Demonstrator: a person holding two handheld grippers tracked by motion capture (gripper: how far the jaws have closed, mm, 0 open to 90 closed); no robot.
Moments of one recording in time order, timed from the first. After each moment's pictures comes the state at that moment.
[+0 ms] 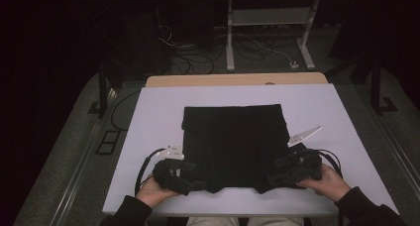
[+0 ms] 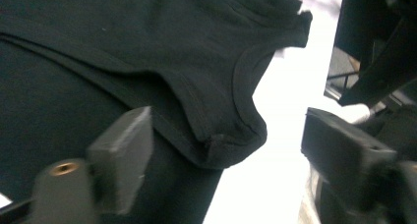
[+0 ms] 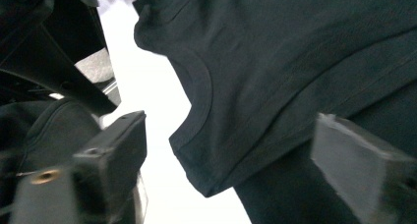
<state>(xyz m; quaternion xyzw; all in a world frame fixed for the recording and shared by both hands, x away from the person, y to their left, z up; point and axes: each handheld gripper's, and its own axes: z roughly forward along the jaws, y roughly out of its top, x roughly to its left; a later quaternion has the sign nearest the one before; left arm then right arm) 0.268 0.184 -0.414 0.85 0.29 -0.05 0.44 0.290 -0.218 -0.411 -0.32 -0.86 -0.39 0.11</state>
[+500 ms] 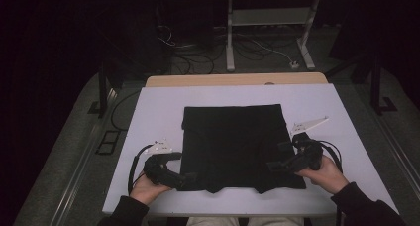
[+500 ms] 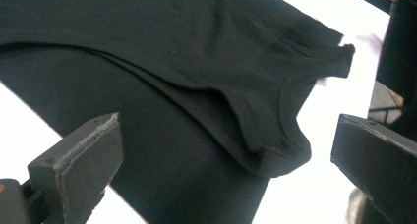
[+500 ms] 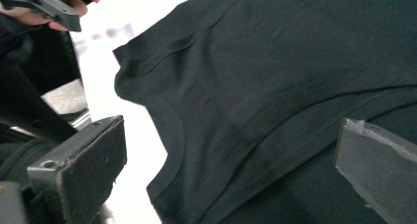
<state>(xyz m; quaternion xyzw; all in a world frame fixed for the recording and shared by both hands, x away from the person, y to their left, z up) 0.272 0.206 -0.410 0.82 0.33 0.02 0.46 0.303 -0.217 -0.390 -0.34 -0.84 -0.43 0.05</state>
